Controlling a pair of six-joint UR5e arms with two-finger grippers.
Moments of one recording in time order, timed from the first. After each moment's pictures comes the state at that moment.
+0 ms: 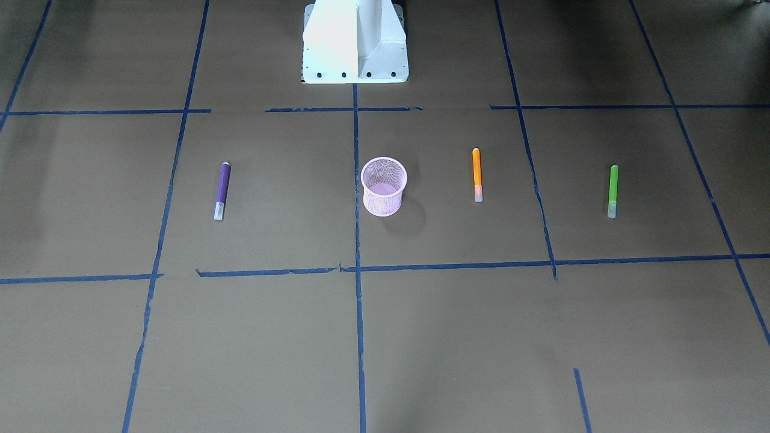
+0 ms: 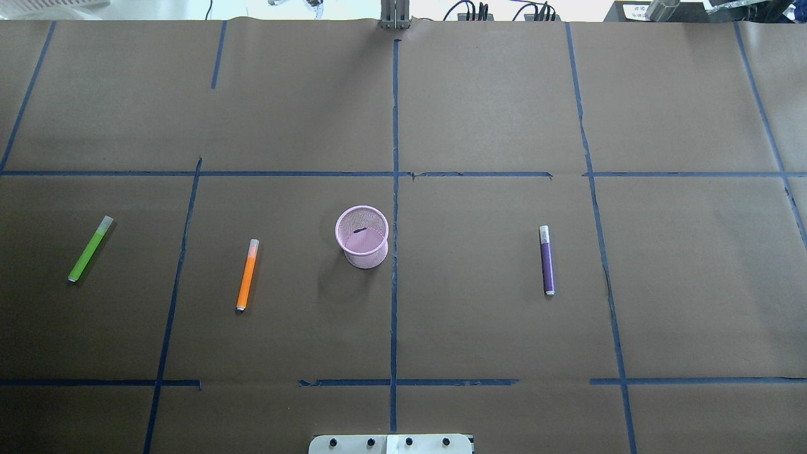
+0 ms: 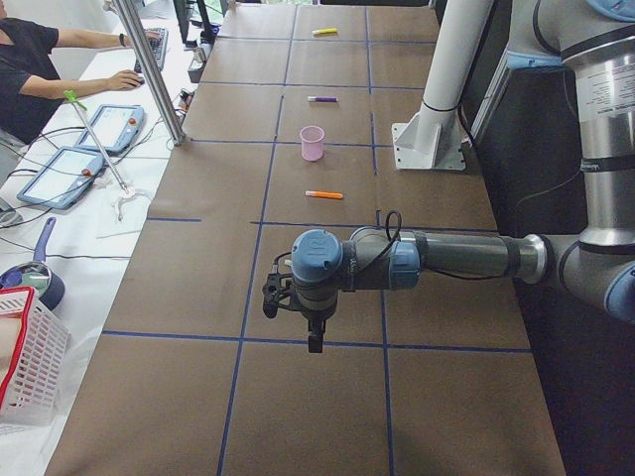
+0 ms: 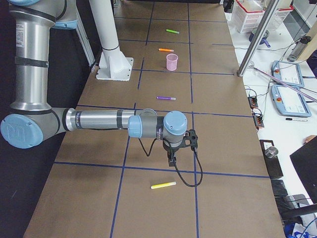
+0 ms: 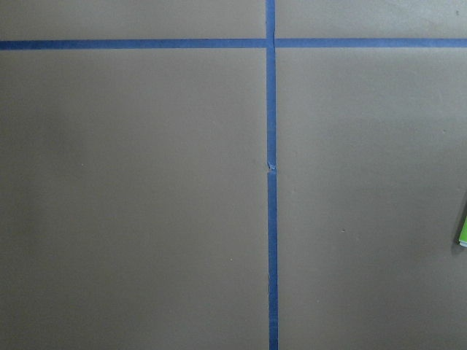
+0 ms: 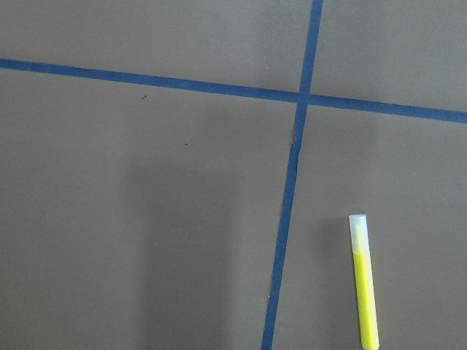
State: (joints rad) left arm -1.62 -1.34 -1.84 -1.51 -2.39 0.07; right arm 1.55 -1.70 1.75 -1.61 2.42 -0.11
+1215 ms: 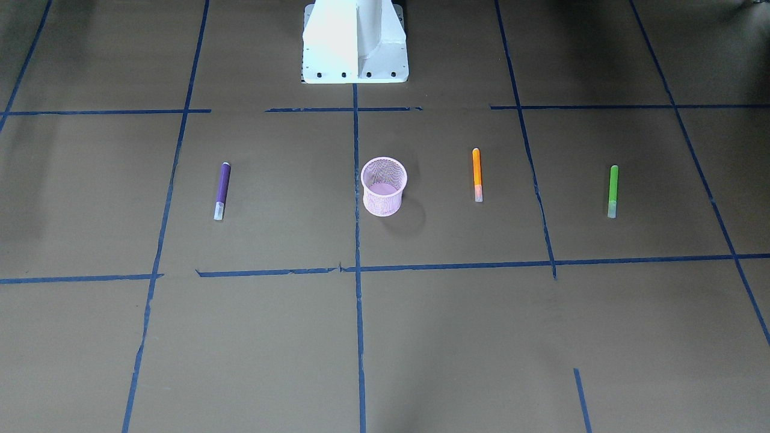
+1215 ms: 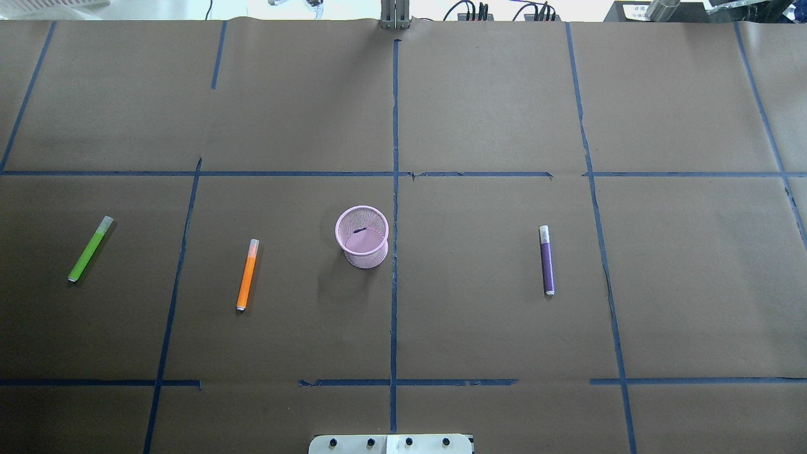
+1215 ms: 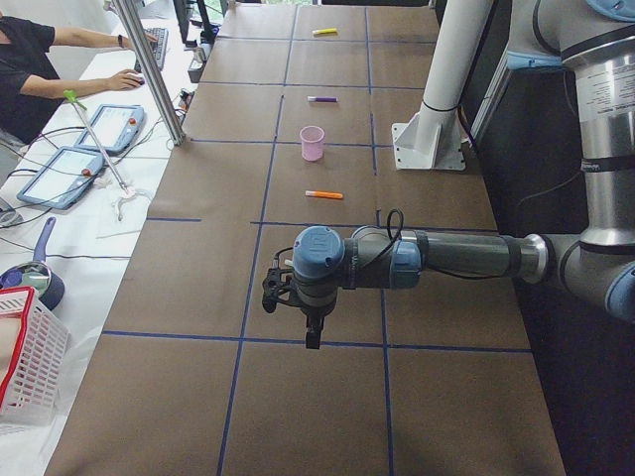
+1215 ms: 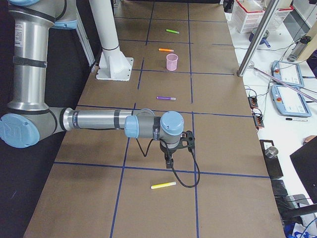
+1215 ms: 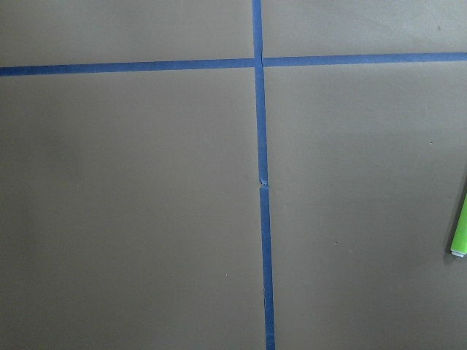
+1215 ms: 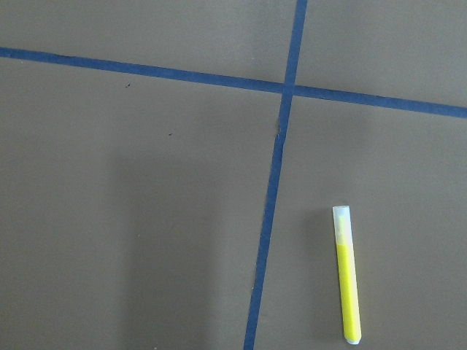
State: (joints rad) left arm -1.61 -1.34 -1.84 -1.55 -2.40 0.07; right arm 1.55 -1.71 1.75 -1.61 2.39 -0.12
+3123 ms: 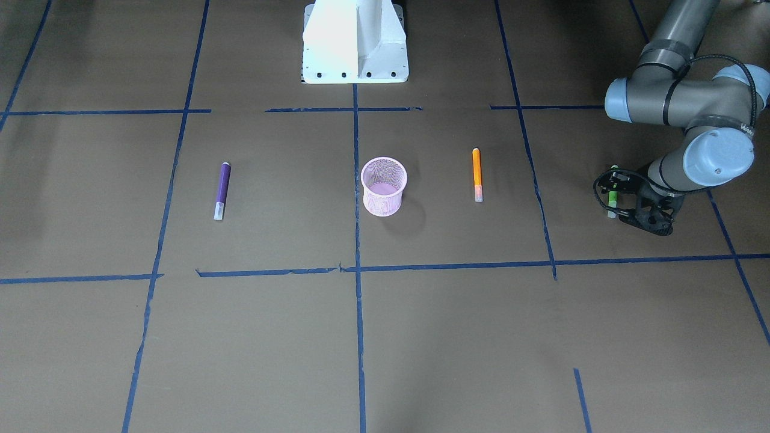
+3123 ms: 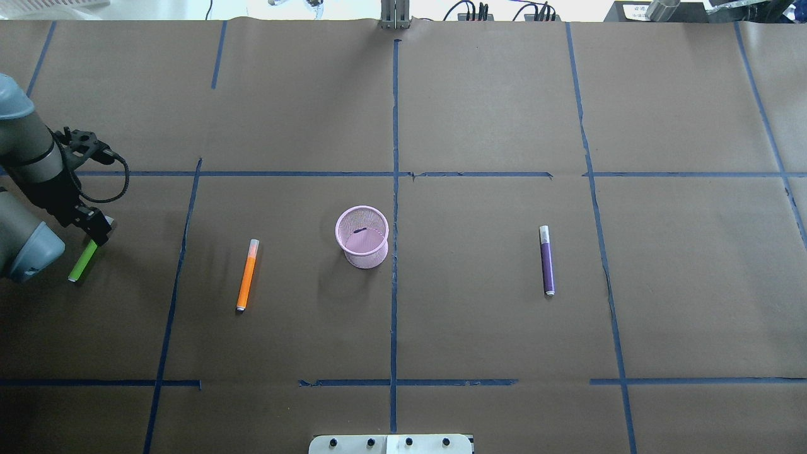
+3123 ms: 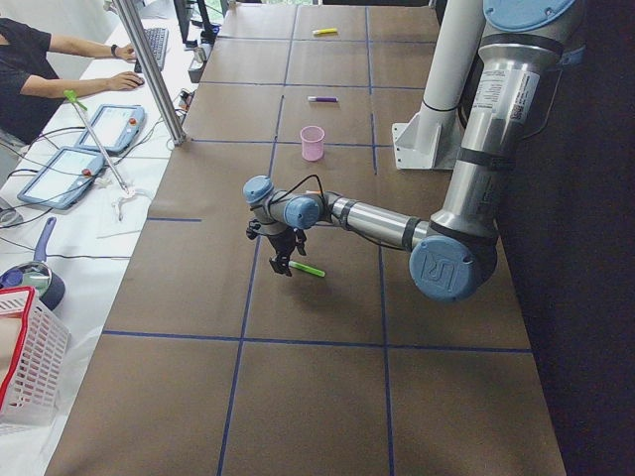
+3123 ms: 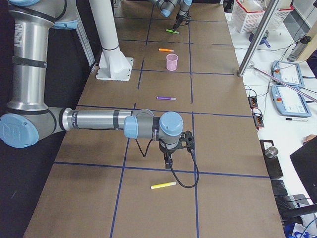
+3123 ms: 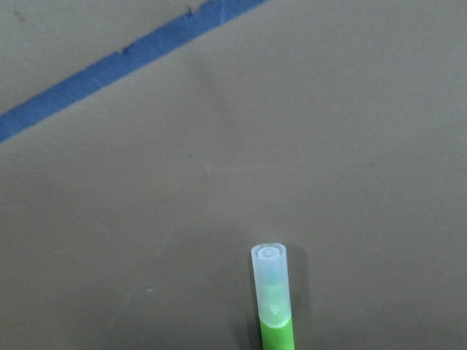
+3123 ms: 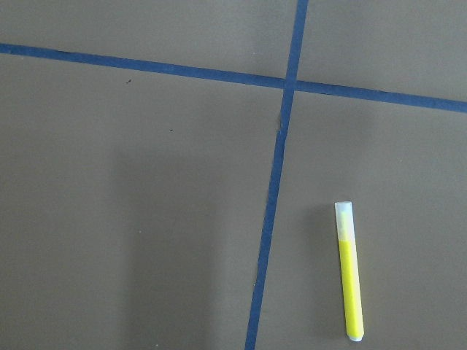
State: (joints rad) left arm -0.95 -1.78 -1.52 -1.56 -2.25 -0.10; right arm 1.55 -1.71 1.76 -1.61 2.39 -0.12
